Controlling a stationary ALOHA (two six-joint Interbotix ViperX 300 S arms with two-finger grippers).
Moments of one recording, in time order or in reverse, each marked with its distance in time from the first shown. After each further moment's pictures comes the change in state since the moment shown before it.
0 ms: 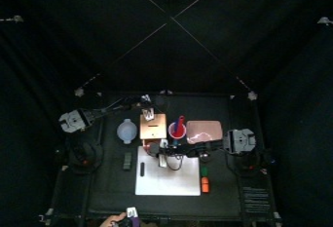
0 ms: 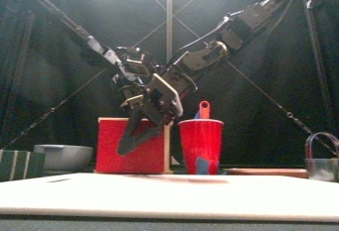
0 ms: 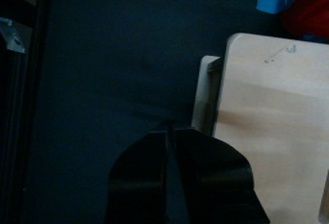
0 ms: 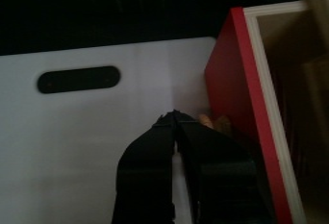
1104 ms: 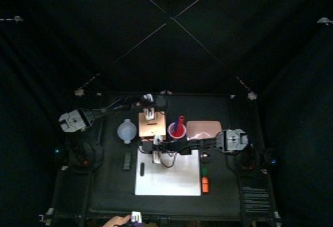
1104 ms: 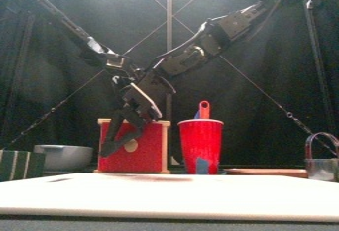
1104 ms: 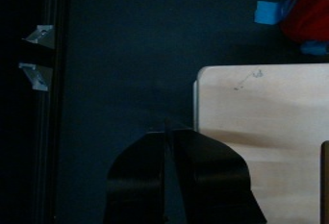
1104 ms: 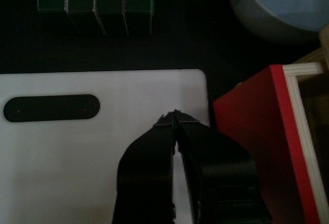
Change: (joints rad) left arm -0.021 0.006 0.002 -0.072 -0.058 0.172; right arm 0.000 0.091 -0.146 -0.078 0.061 0.000
